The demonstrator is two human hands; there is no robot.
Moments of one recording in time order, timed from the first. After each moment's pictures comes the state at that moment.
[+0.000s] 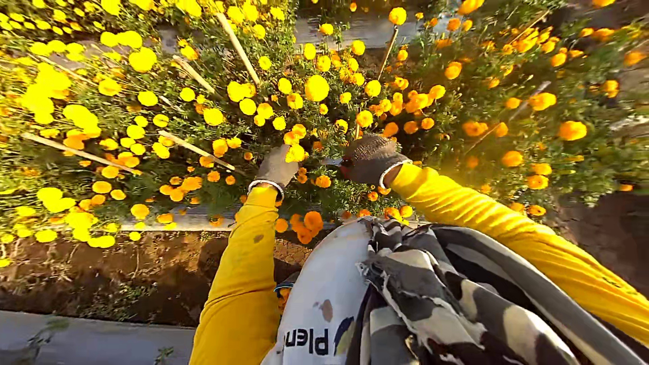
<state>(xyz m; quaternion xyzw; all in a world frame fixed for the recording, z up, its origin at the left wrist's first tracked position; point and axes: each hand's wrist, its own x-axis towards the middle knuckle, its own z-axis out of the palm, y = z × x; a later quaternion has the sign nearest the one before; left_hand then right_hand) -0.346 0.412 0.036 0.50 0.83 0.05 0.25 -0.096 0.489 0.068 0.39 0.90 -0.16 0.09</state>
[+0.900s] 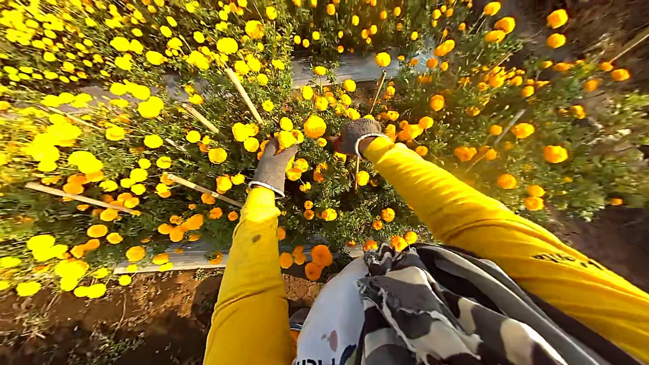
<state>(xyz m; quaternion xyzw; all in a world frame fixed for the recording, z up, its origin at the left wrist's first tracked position) -0.370 0.480 0.074 0.38 0.75 0.42 0.34 -0.164 0.607 0.103 0.53 0.83 -0.17 0.11</state>
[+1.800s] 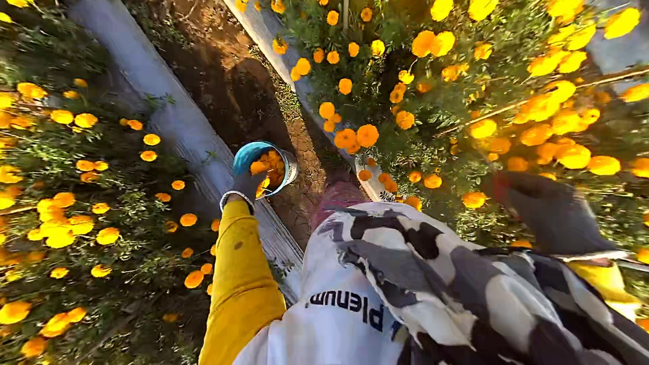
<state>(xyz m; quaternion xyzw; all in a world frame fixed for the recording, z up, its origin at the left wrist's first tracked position) -0.222 -0.021 -0.094 -0.22 0.86 0.32 0.32 0.038 0.518 0.063 0.33 0.87 -0.35 0.14</state>
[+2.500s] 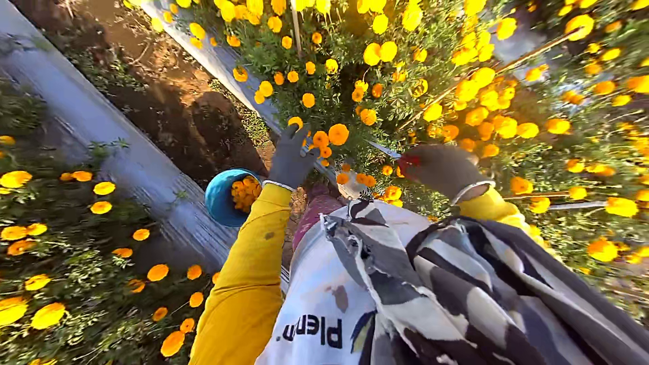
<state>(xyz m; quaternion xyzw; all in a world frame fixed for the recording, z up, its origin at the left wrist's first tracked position) -0.220 0.169 -0.037 0.28 0.90 0.29 0.18 -0.015 0.444 0.058 0.23 0.94 -0.16 0.21</state>
